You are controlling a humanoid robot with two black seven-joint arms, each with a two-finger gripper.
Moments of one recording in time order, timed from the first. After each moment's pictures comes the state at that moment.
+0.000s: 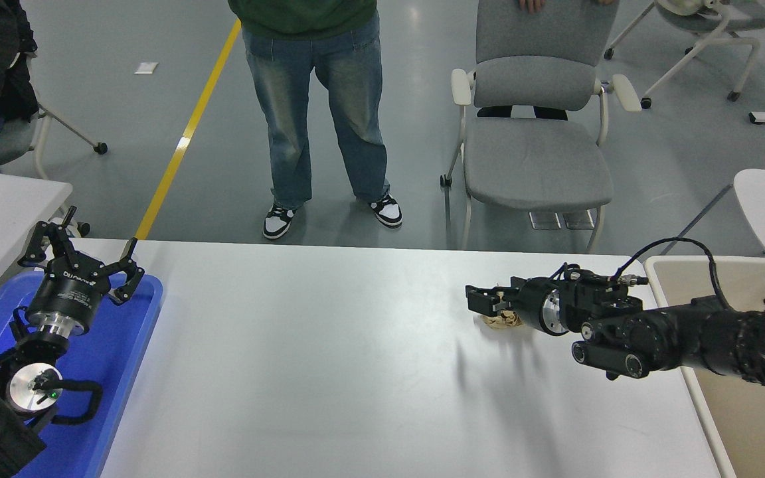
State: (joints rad) left arm -0.55 0.46 -0.60 -0.39 -0.23 -0.70 -0.59; right arm 1.15 -0.11 -0.74 0.67 -0.90 -0.31 0.19
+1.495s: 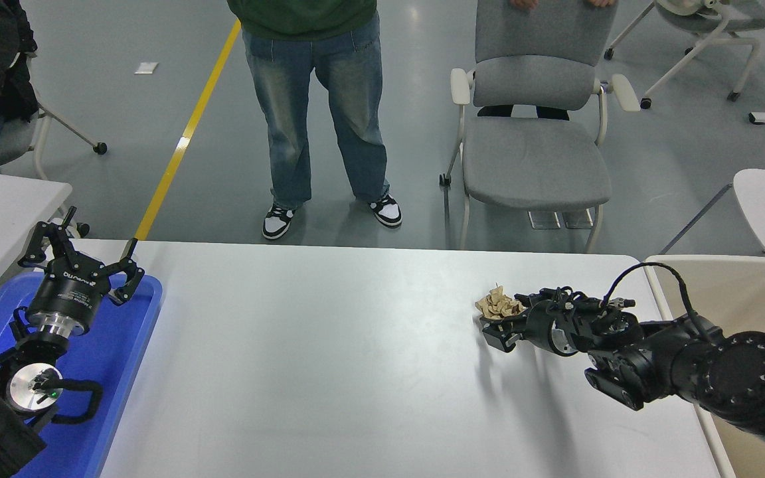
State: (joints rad) left arm -0.55 0.46 -0.60 -0.39 -0.23 -0.70 -0.59; right arm 1.01 -0.06 -0.84 0.42 -1.02 -0.30 0.29
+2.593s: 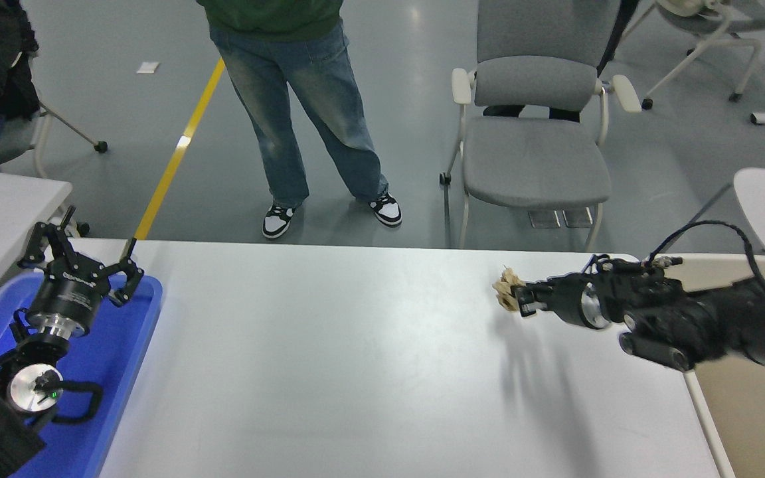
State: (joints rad) left arm -0.55 0.46 -0.60 -0.39 -0.23 -0.70 -0.59; right arm 1.29 -0.49 -0.69 0.95 -0.96 -0.18 0.29
